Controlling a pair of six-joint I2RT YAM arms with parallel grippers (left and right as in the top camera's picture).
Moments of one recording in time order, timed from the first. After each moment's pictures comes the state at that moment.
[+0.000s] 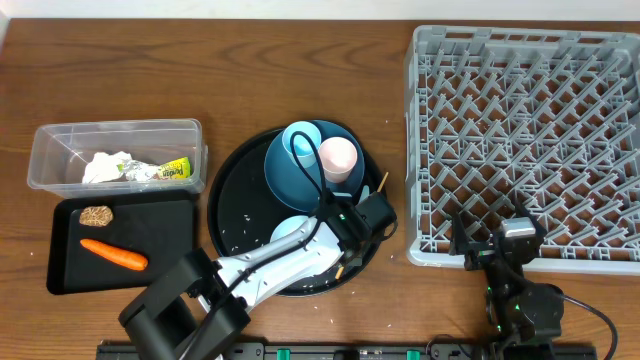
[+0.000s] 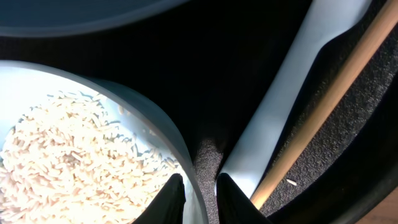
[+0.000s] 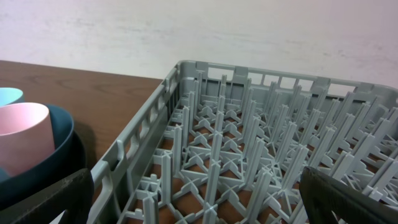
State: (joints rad) left arm -0.93 1.71 1.01 -0.78 -0.15 -0.88; right arm 0.08 0.01 0.01 -0.07 -0.03 -0.06
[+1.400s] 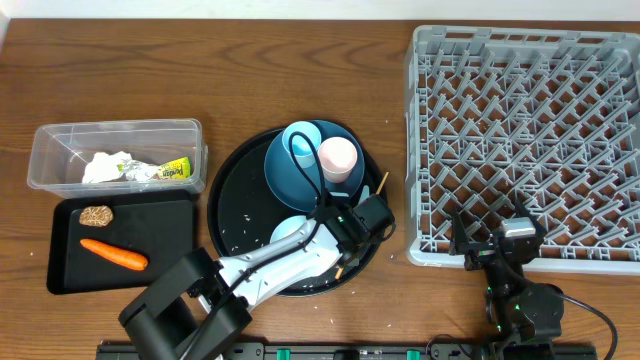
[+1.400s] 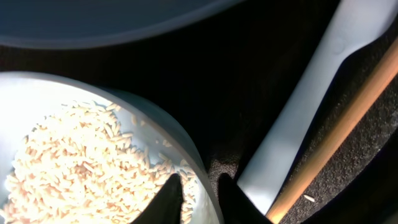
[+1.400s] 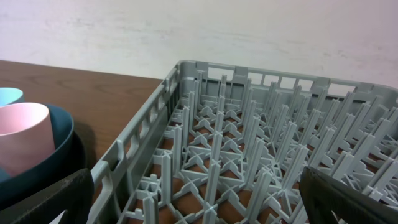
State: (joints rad) left arm -0.93 1.71 0.98 -0.75 -0.19 -0.88; right arm 0.08 0.01 0.01 -0.07 -0.03 -0.06
